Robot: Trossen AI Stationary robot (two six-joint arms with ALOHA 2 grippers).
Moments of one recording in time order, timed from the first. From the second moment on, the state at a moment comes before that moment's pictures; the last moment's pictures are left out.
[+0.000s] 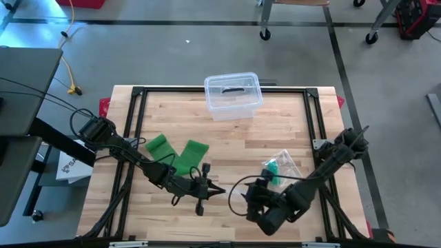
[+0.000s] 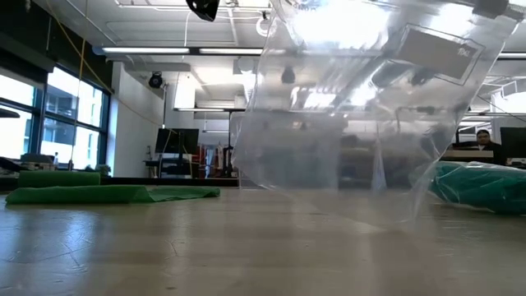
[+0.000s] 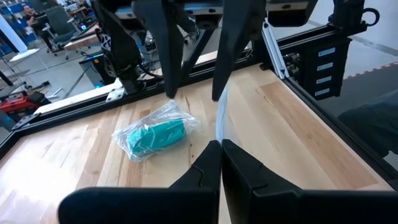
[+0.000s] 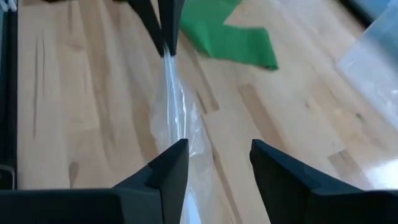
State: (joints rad) left arm -0.54 1.67 0.91 0.49 -0.46 0.13; right arm 0.72 1.82 1.51 -0.87 0.76 0.85
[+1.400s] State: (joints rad) left arm -0.54 1.67 0.91 0.53 -0.43 0.15; right arm 0.66 1.87 1.51 -0.87 0.56 0.78
